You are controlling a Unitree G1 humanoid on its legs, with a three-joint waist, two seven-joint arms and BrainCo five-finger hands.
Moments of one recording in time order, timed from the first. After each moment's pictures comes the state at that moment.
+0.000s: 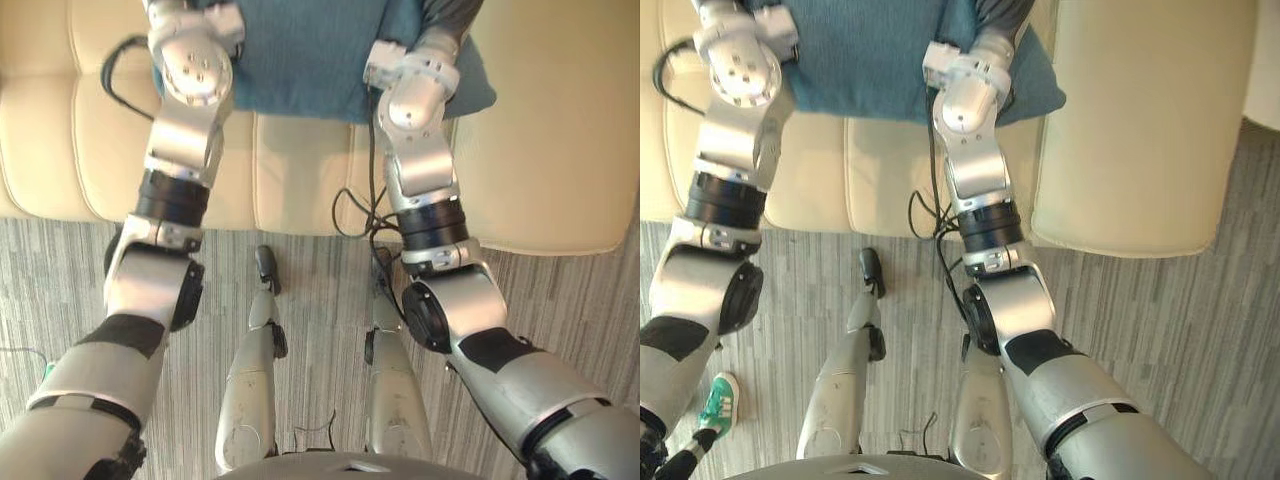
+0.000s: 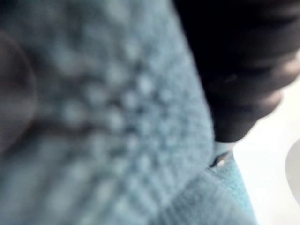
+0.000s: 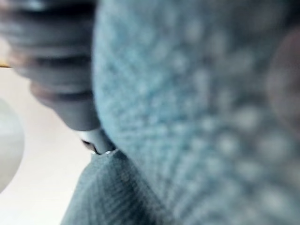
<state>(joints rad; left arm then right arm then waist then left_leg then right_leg) -1.33 0.27 -0.08 0.48 -0.10 -0.01 0.67 -1.25 -0.04 -0.07 0.38 -0.16 -0.04 -0.69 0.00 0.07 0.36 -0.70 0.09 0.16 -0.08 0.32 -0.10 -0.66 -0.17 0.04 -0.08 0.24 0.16</state>
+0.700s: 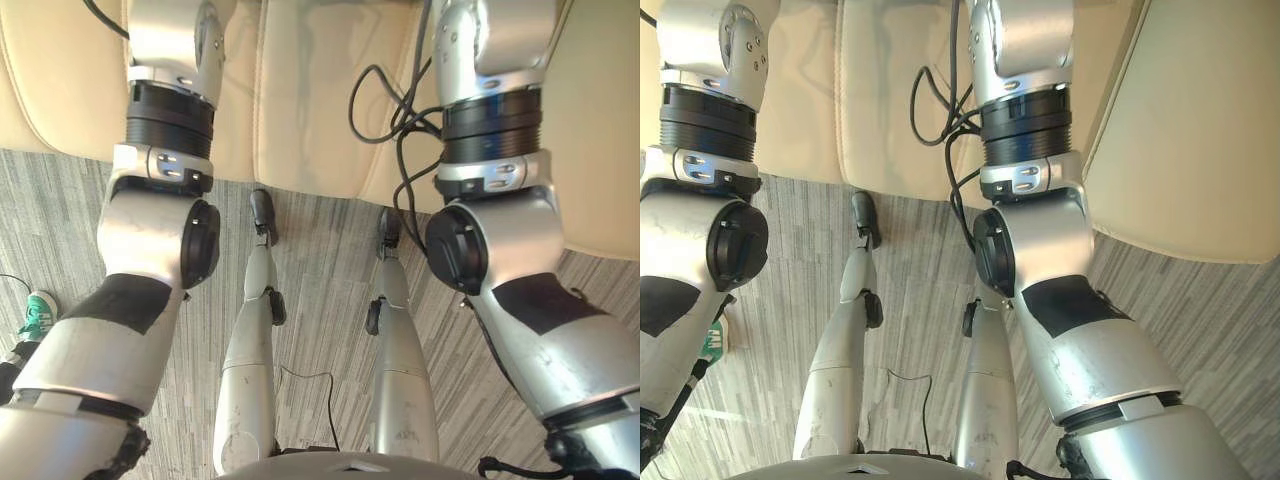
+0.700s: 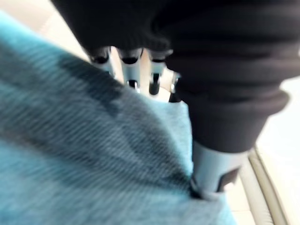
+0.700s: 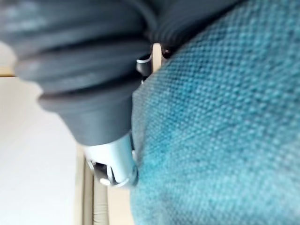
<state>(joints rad) -1.55 0.21 0.12 0.69 -0.10 0.09 0.60 -1.52 -0.16 -0.13 0.46 0.05 -0.02 -0.72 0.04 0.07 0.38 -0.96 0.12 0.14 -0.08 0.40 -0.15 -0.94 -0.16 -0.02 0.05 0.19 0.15</state>
